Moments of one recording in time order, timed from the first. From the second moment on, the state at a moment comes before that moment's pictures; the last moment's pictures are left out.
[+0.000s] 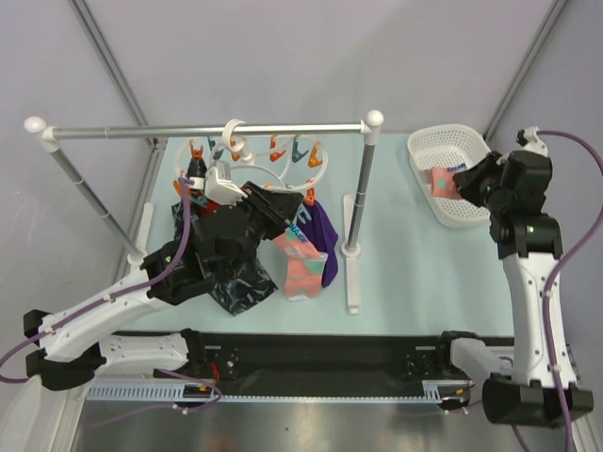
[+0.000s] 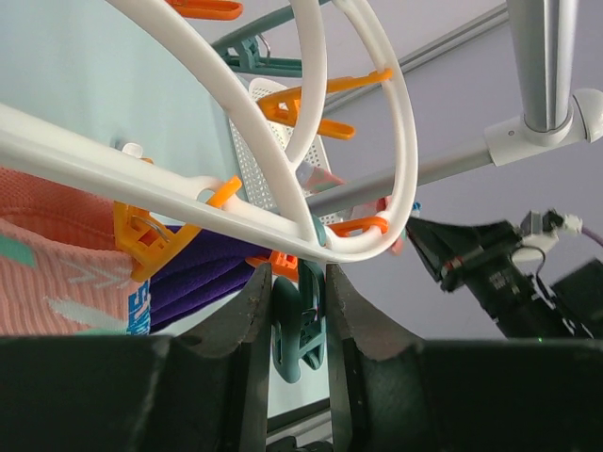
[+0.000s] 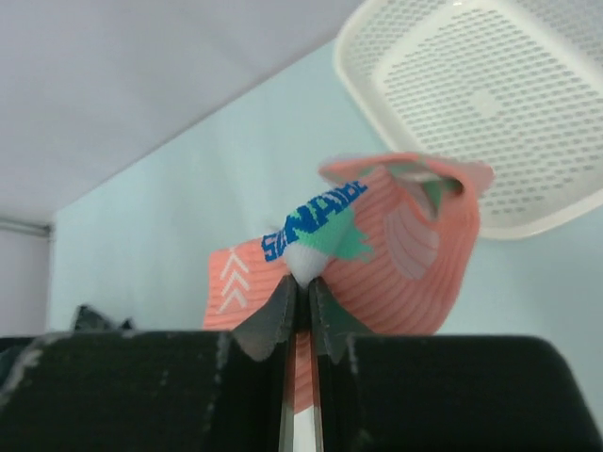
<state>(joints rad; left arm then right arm) -1.13 1.03 1.27 -0.43 -0.71 -1.08 -0.06 1.05 1.31 -0.63 -0.03 0.51</state>
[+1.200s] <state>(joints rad) -1.13 1.00 1.24 -0.40 -0.71 -1.13 0.79 0.88 0.92 -0.25 -0.14 1.14</state>
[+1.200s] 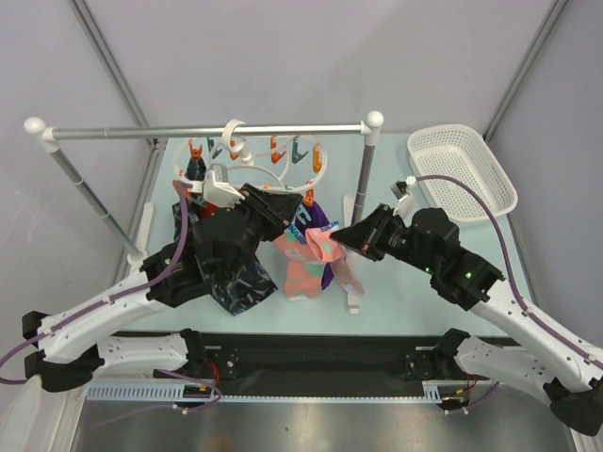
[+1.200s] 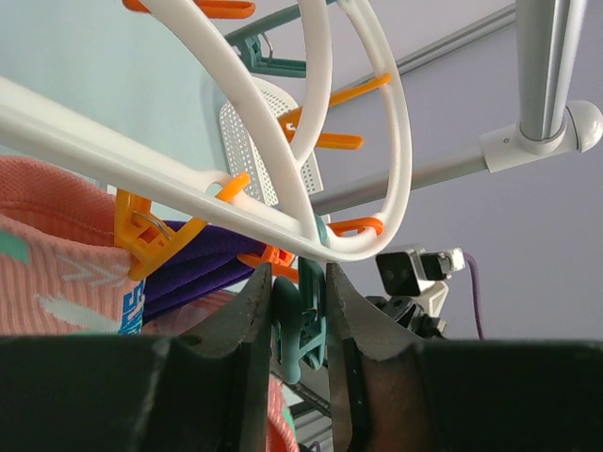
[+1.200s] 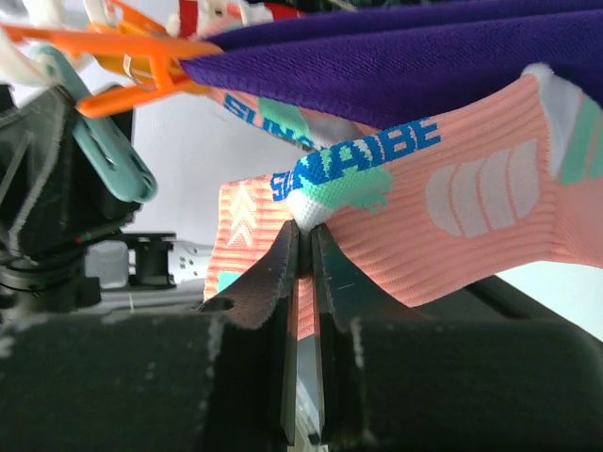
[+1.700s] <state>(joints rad) -1.13 1.00 1.23 -0.39 -0.71 -1.13 0.79 0.88 0.92 -0.18 -0.06 1.22</state>
